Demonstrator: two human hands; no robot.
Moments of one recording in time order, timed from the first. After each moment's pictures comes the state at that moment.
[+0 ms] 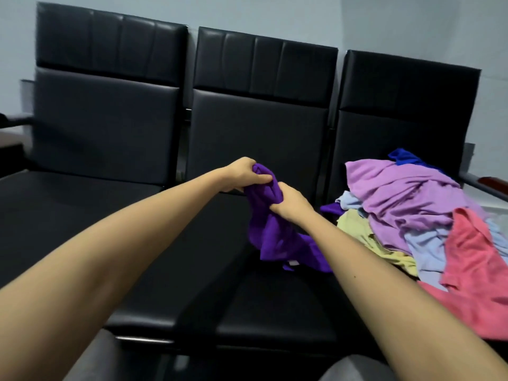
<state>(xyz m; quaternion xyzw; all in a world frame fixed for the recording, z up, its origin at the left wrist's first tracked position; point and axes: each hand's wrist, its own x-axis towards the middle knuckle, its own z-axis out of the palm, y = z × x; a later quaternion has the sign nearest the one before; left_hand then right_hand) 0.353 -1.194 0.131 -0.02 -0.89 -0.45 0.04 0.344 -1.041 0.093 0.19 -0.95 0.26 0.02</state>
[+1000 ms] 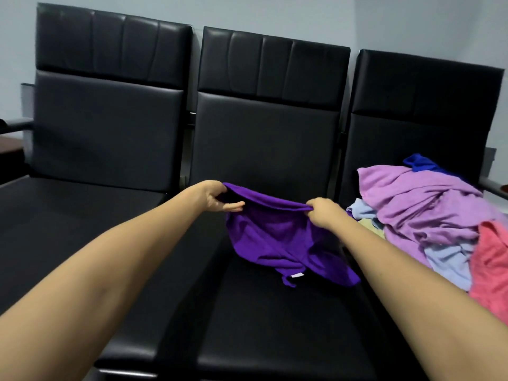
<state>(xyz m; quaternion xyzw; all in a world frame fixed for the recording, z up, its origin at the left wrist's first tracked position) 0.328 -1.258 0.099 0.25 -0.49 -0.83 -0.09 0.282 -1.009 0.090 0.11 -0.99 0.08 0.03</state>
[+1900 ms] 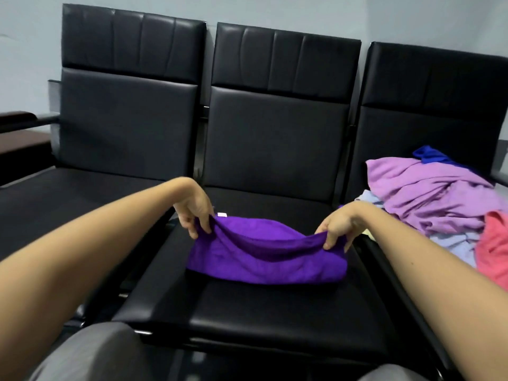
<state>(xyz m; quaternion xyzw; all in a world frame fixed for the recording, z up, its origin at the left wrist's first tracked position) 0.396 -1.297 0.102 0.10 -0.88 -0.20 -0.43 0.324 -0.989 0.102 0.16 -0.88 0.06 -0.45</state>
